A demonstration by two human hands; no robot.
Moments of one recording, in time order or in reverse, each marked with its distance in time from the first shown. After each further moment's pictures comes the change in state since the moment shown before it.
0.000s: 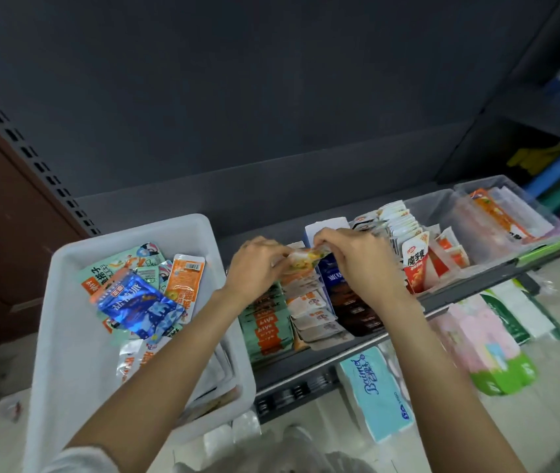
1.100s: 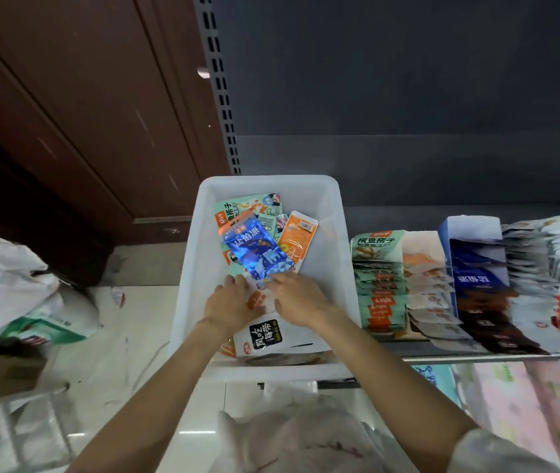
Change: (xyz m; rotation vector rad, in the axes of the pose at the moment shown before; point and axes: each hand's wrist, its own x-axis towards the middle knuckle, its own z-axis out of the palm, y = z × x) left_hand -0.199 -0.120 -0.044 0.208 -0.400 -0.887; right_hand -0.002 -0.211 0.168 0.061 -0.825 -0.377
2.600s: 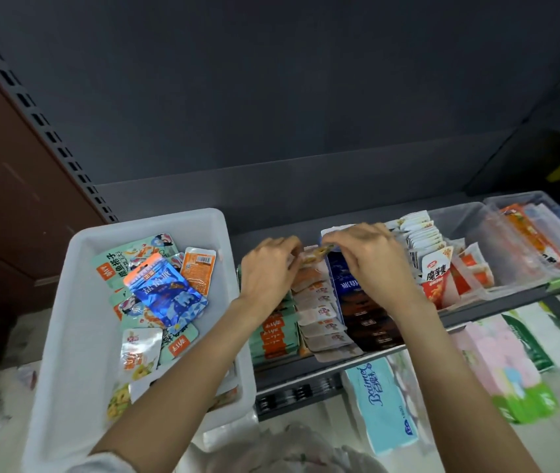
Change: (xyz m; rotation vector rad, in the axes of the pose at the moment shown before) left_hand 0.015 0.244 -0.040 -0.178 0.641 0.664; right_hand -0.182 0.178 -0.106 -0.148 0.925 0.203
